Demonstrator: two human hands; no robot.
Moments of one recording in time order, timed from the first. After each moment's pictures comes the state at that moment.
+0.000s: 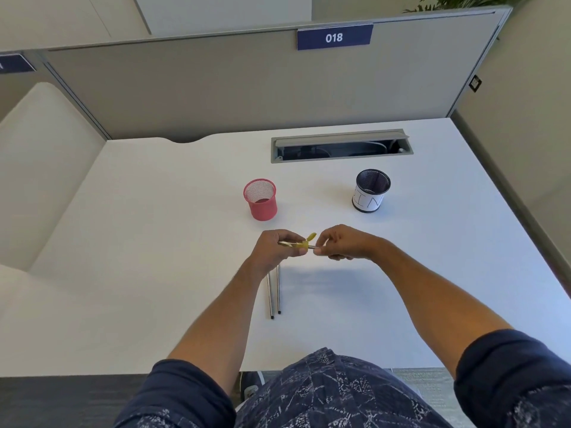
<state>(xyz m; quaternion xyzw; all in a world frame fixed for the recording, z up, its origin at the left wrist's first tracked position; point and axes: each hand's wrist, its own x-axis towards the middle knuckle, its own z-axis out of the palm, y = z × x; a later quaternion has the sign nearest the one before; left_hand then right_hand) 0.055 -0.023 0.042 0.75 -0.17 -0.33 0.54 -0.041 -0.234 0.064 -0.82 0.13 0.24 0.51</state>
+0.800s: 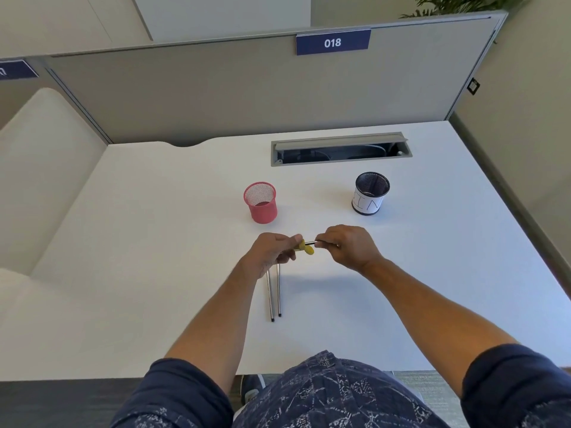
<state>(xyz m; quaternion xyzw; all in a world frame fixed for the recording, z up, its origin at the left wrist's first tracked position) 0.065 -0.020 0.046 0.70 -0.09 -0.41 0.58 -0.053 -0.222 0.038 -0.96 -0.02 -0.21 0.19</state>
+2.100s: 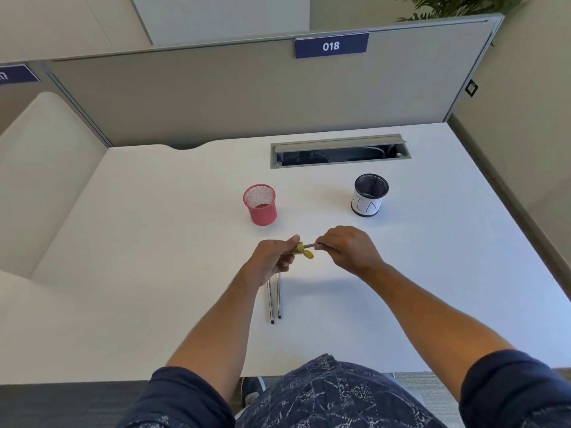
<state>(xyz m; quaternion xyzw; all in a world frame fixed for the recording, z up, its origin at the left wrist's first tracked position) 0.056 -0.022 0.041 0.66 -0.01 -0.43 0.61 -0.053 -0.223 0.028 -0.95 -0.06 -0.26 0.16</state>
